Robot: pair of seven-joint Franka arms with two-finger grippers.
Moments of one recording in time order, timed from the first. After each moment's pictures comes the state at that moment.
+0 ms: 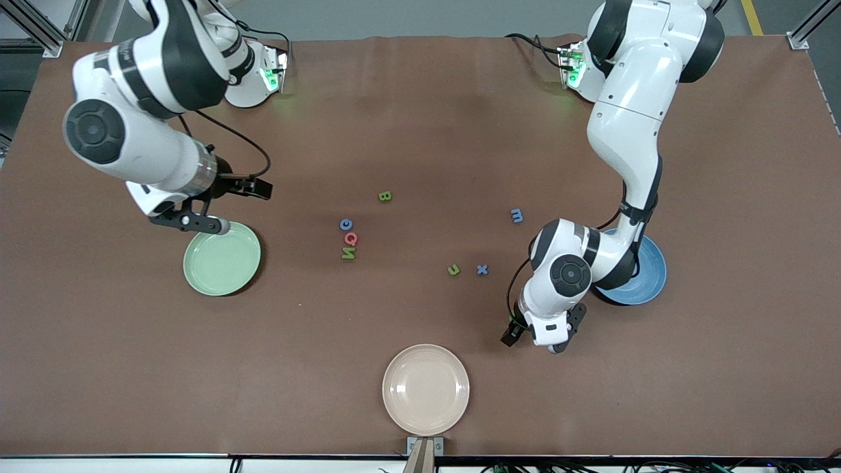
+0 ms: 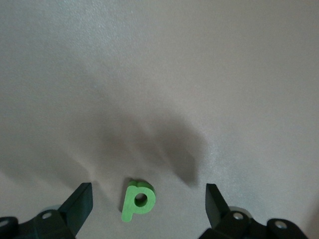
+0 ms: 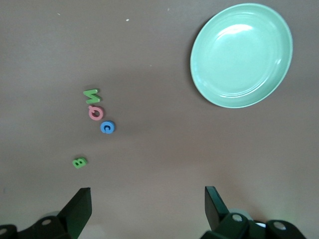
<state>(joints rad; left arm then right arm) -0.40 0.94 -0.01 -1.32 -0.05 2.37 -1.30 0.34 0.11 -0.02 -1.80 0.13 1.70 0.49</state>
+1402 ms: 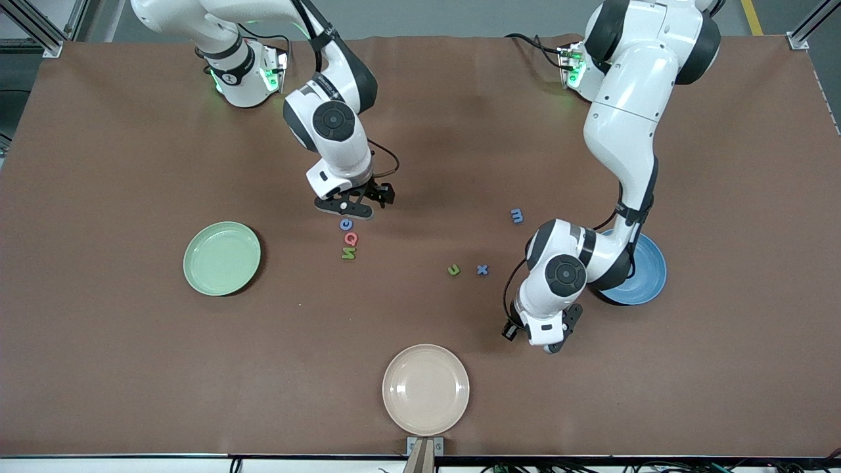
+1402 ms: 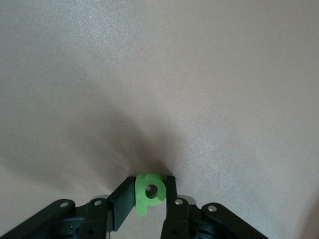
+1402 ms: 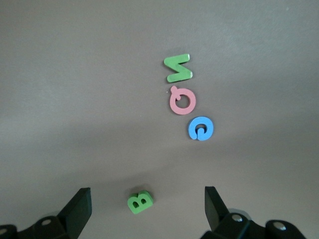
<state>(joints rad) -0.41 0.95 -0.01 -1.31 -0.05 2.37 -1.30 0.76 0.34 -0.03 -2.06 0.04 2.37 0.93</state>
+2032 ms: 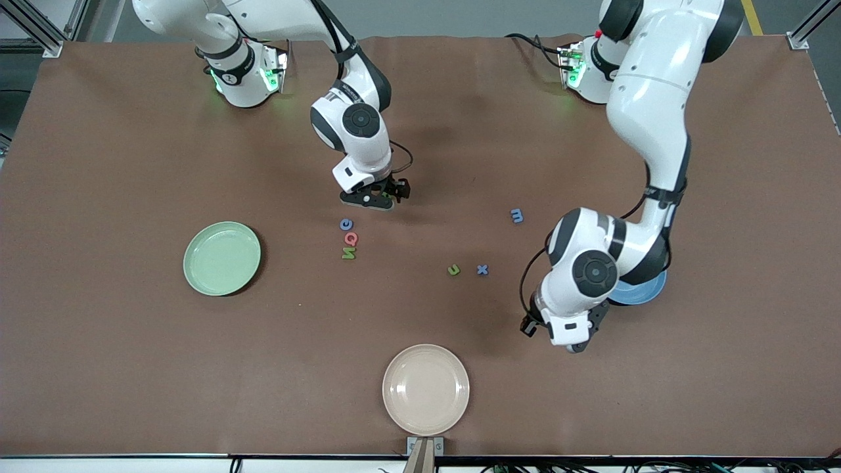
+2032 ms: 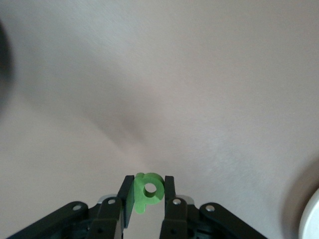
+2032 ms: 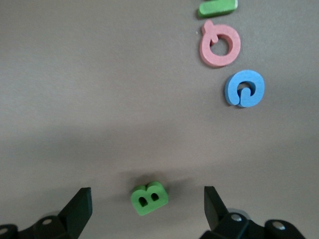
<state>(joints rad) -0.37 0.76 0.00 -1.38 -0.05 2.17 -1.21 0.85 0.43 -0.03 -2.16 0.04 2.59 0.98</state>
